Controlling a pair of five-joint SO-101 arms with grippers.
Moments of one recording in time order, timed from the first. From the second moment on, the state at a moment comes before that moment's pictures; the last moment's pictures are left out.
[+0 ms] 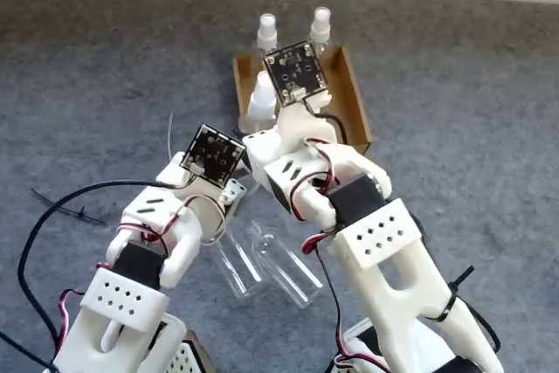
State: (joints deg) left arm 12.3 -64.4 69.6 34.4 -7.5; right arm -35.4 -36.0 29.3 47.3 -1.9
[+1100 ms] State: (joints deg) left arm -10.2 -64.0 69.6 31.3 -1.7; right arm -24.7 7.5 17.4 12.0 -2.0
